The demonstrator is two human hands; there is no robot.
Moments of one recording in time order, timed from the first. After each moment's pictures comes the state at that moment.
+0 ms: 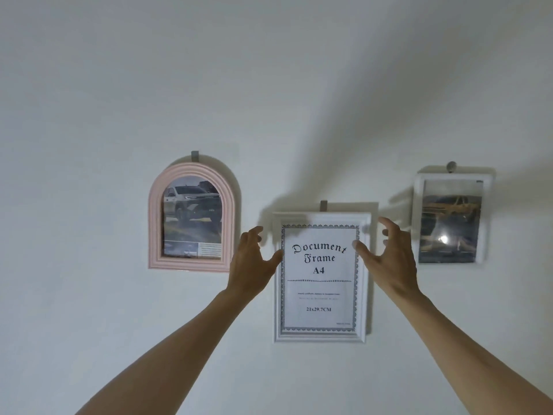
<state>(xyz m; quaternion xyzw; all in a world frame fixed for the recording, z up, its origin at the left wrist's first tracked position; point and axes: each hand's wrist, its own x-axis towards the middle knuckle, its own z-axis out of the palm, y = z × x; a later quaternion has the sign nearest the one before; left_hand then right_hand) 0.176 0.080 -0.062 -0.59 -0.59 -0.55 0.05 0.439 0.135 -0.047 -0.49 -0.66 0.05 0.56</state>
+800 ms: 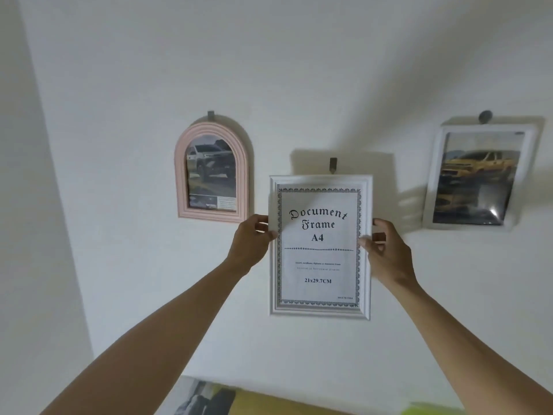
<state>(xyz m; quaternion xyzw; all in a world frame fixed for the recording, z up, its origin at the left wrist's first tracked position) 0.195 0.039 -0.088 -0.49 -0.61 -0.60 -0.16 0.457 0.130 -0.106 -0.42 -0.70 0.23 0.54</state>
